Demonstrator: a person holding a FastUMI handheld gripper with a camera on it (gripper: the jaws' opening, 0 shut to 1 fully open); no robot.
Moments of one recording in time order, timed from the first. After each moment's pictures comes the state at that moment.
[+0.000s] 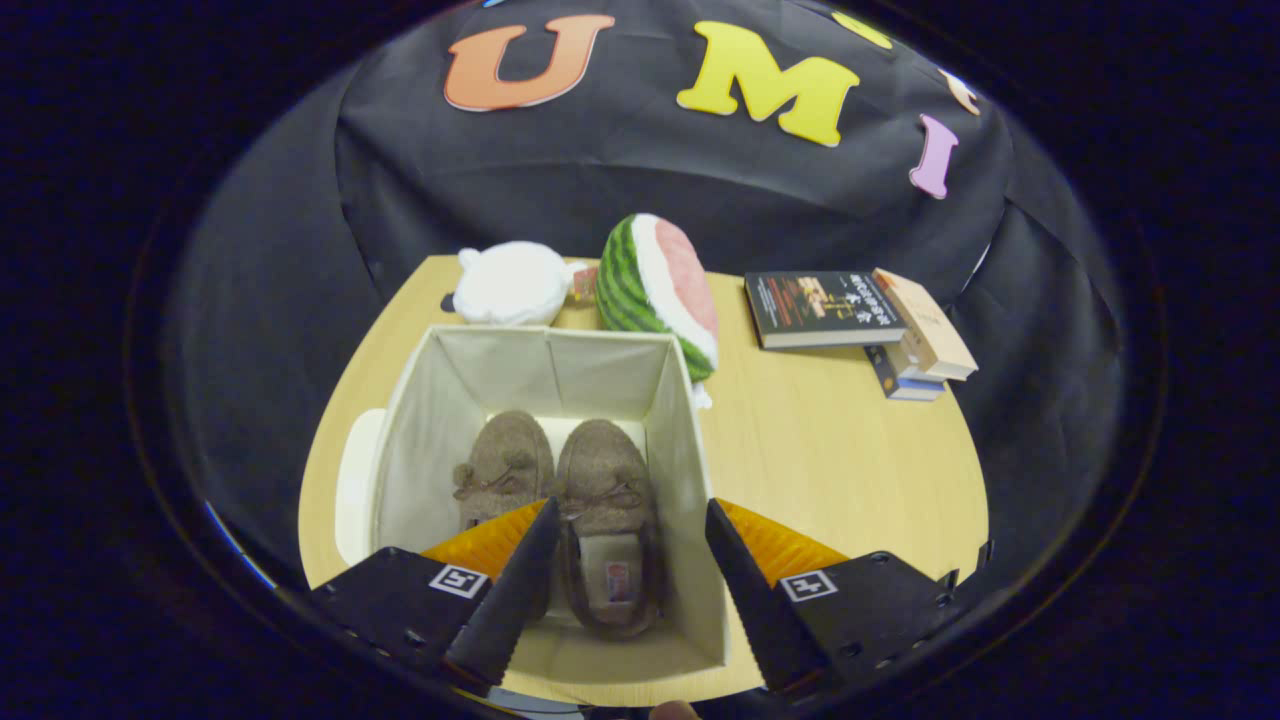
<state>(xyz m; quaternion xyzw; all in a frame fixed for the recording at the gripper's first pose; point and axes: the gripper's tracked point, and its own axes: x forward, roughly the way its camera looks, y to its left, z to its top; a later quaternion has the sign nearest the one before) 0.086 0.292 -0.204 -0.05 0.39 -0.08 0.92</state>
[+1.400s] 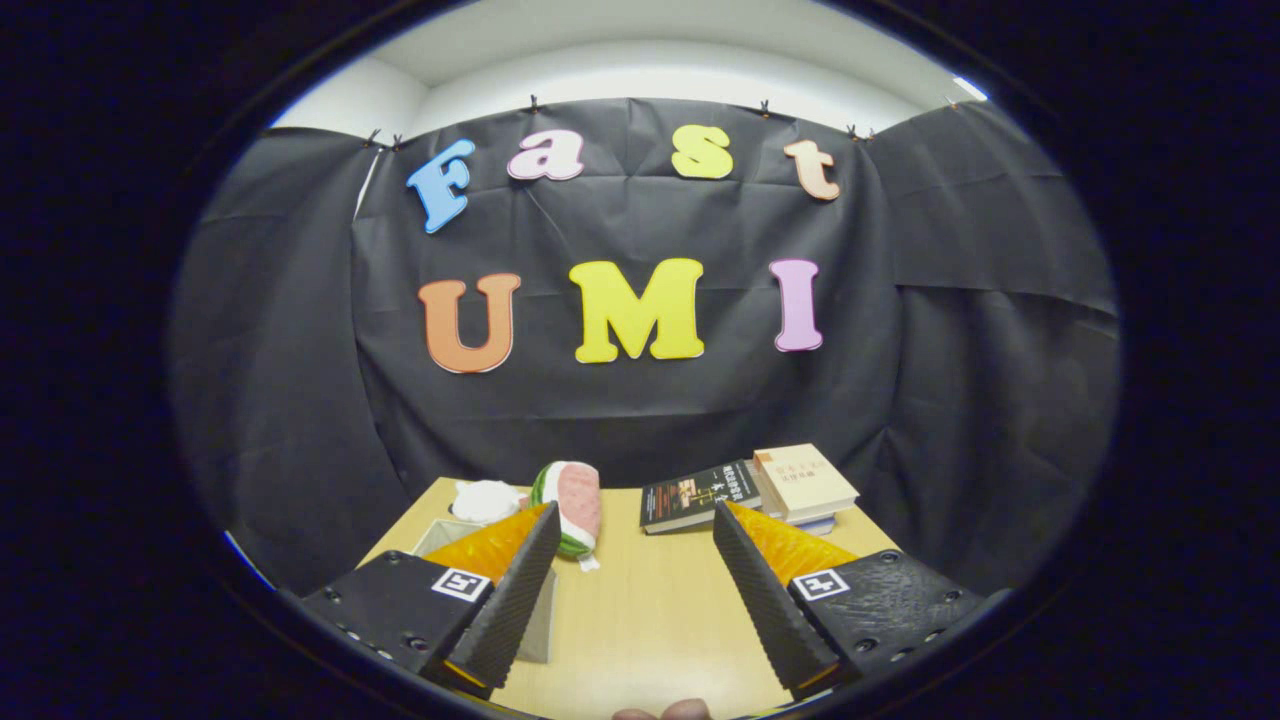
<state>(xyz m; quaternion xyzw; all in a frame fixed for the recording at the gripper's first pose) -0.051 0.103 0.015 0.03 0.09 -0.06 0.99</state>
